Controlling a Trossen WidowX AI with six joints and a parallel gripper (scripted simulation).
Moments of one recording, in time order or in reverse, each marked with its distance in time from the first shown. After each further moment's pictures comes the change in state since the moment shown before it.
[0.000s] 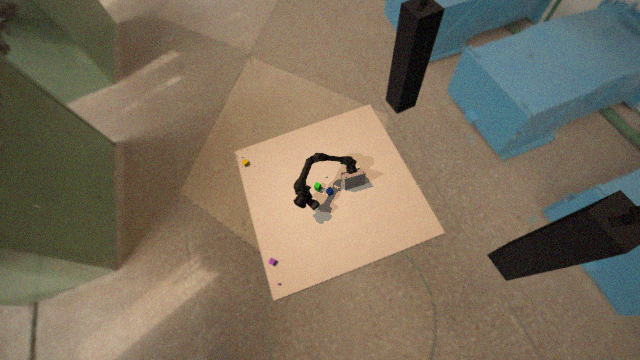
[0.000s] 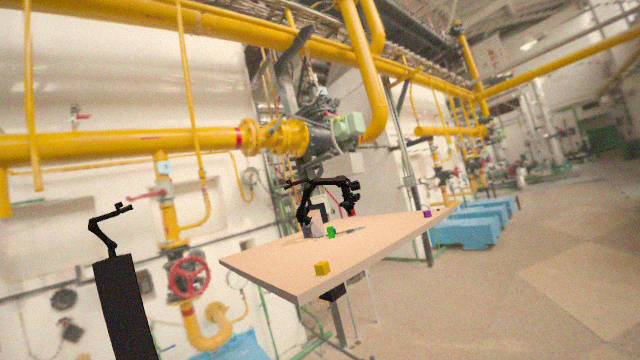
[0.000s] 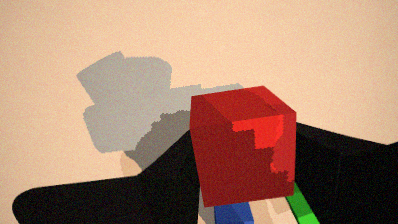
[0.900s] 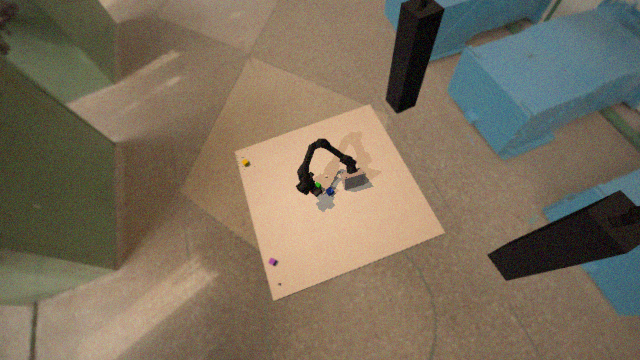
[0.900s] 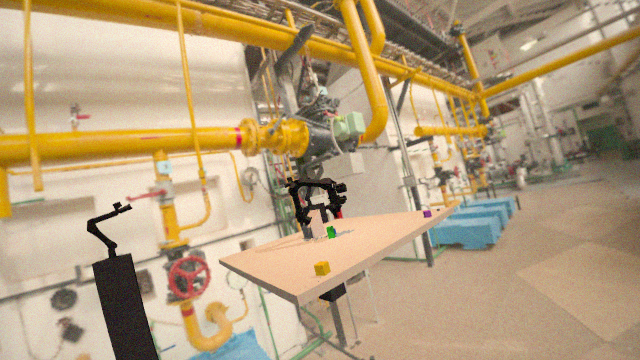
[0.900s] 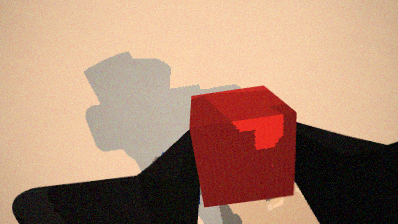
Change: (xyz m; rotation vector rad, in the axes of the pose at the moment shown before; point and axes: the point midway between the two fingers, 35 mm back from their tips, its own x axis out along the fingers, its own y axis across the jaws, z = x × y) arm -0.005 -0.057 -0.078 -0.008 0.000 -0.001
